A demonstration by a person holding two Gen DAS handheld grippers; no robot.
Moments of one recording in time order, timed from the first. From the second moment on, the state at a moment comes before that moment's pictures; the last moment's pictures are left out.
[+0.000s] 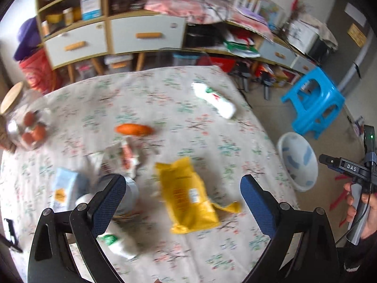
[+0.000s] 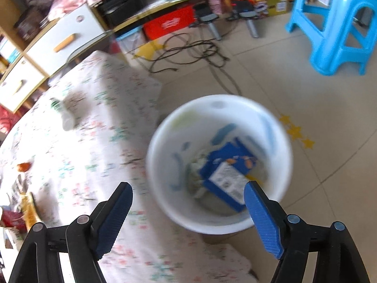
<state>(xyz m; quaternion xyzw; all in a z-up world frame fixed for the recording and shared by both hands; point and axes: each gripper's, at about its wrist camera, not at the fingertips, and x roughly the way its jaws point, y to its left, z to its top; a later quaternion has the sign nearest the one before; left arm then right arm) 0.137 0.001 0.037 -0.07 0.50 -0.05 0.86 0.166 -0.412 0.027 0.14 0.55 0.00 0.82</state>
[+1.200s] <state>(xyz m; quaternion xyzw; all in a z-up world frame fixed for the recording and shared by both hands) 0.105 0.197 -0.065 -0.16 0.59 0.04 0.79 0.167 -0.117 -0.037 0.00 0.64 0.20 0.74</state>
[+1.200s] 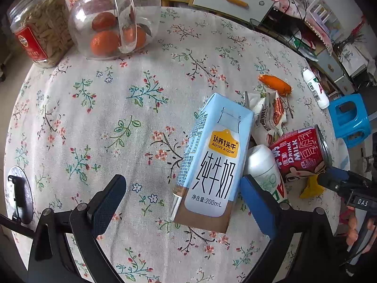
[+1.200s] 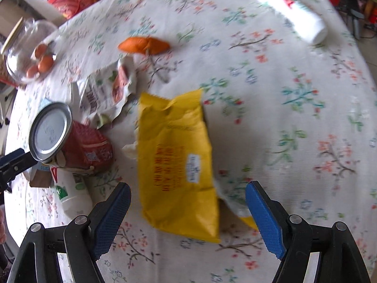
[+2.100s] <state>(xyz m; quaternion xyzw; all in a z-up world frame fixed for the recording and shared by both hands) 0.092 0.185 -0.047 -0.18 0.55 0.02 0.81 0.149 -0.118 -0.043 -0.02 0.64 0.20 0.74</state>
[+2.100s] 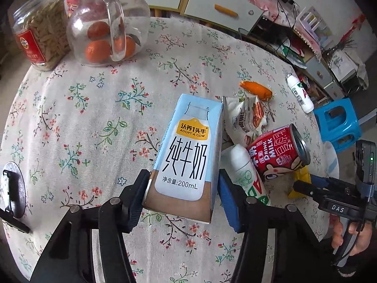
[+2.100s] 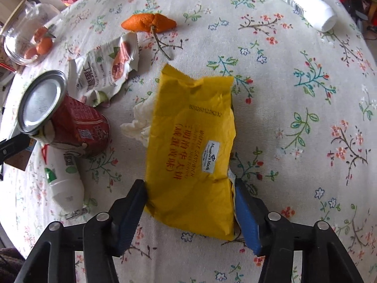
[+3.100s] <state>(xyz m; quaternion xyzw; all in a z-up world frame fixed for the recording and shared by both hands) 0.075 0.094 0.051 -0.14 0.43 -0.04 0.89 0.161 -0.264 0.012 0.09 0.58 0.13 0.80</state>
